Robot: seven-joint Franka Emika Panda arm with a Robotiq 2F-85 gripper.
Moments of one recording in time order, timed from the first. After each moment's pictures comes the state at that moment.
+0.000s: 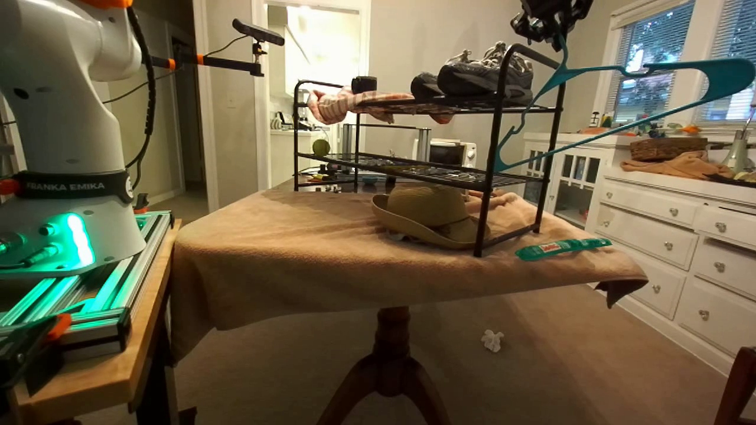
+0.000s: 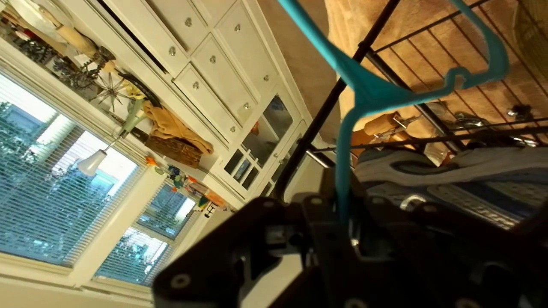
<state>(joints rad) -0.35 0.26 -0.15 -1.70 1.19 2.35 -2.26</state>
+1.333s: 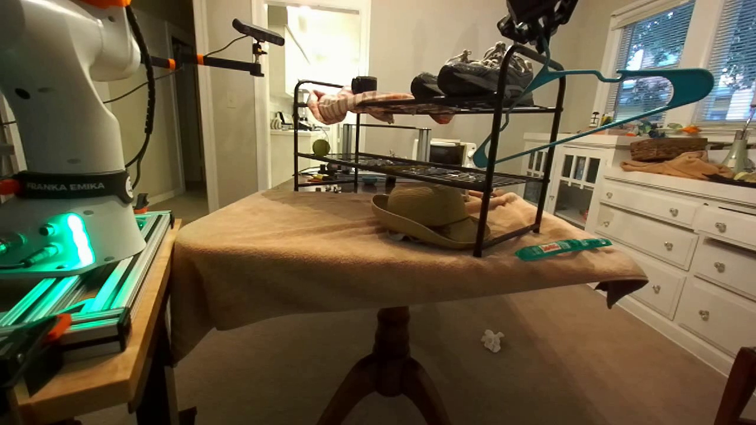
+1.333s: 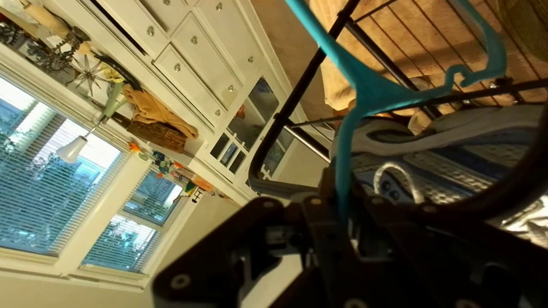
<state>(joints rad) -0.33 0.23 -0.16 -1.73 1.21 2.30 -2.26</state>
